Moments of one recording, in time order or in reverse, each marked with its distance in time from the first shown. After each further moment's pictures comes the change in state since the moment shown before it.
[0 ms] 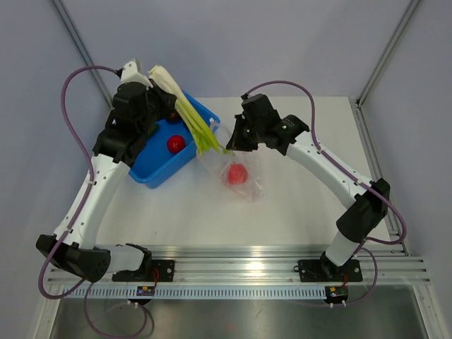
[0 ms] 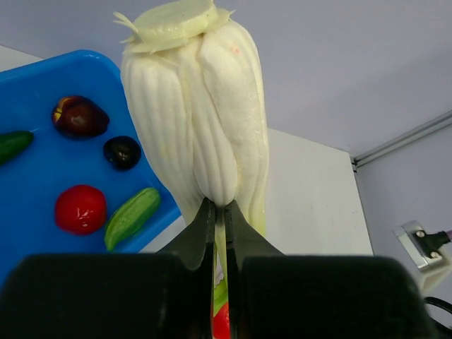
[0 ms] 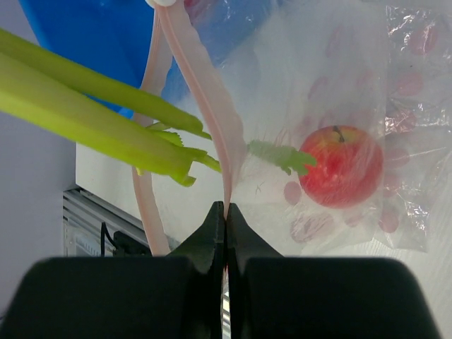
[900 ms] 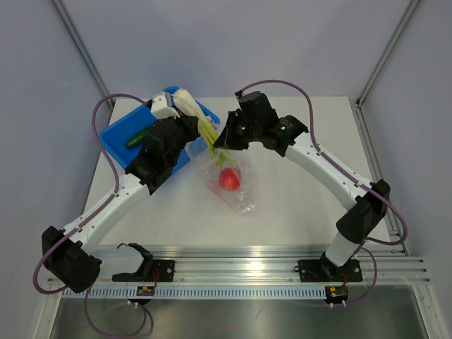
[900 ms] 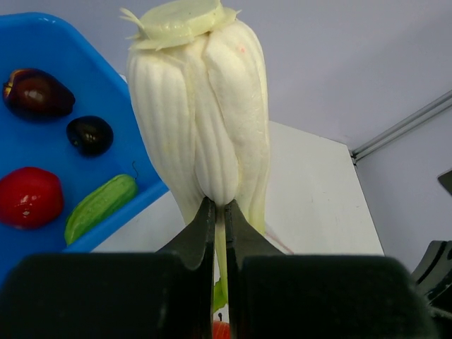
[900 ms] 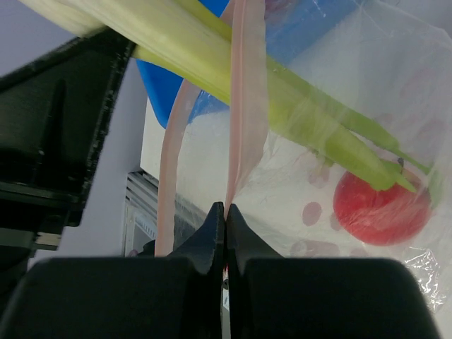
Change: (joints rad) left arm -0.216 -0.076 -0.435 0.431 -0.214 0.003; right arm 0.032 -0.002 0.026 0.081 -0.114 0.098
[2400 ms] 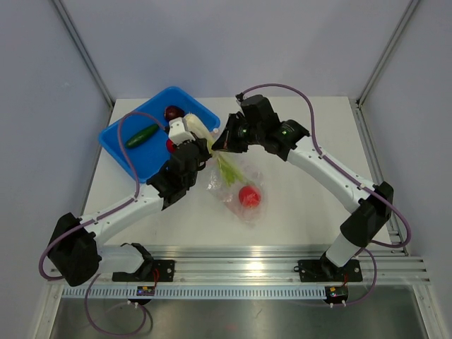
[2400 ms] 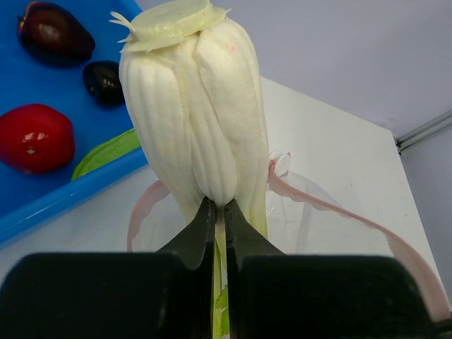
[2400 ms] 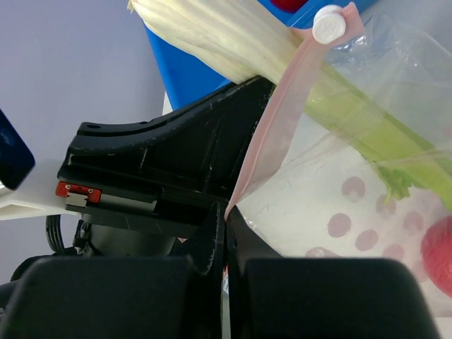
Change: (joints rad) left arm -0.160 0.040 -0.236 0.197 -0.247 -0.037; right arm 0.003 -0.039 -0.072 0.077 -0.043 0.043
